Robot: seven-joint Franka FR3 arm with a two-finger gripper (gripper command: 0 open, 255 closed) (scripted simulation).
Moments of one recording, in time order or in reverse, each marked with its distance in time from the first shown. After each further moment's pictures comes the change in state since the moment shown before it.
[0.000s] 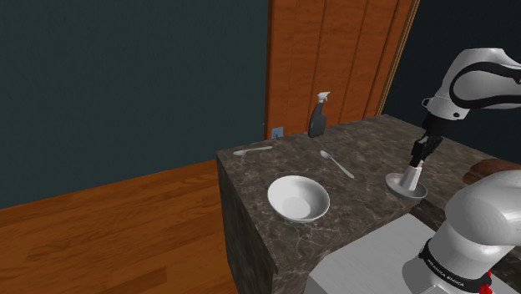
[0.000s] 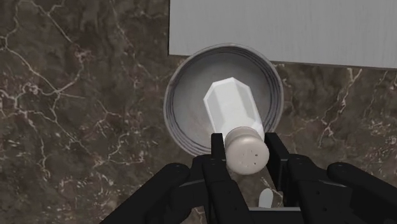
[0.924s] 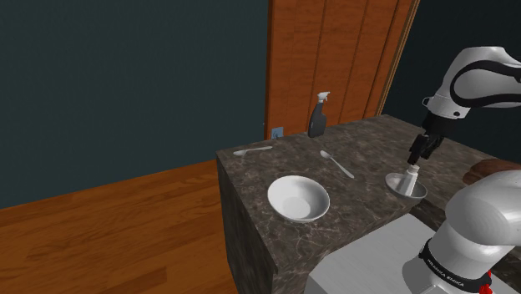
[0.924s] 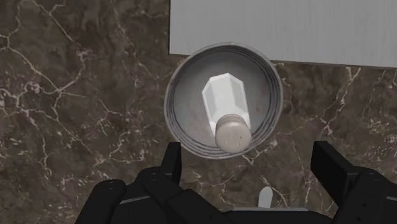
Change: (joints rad) arm 0.003 0.001 0.003 0.008 0.004 -0.006 0.001
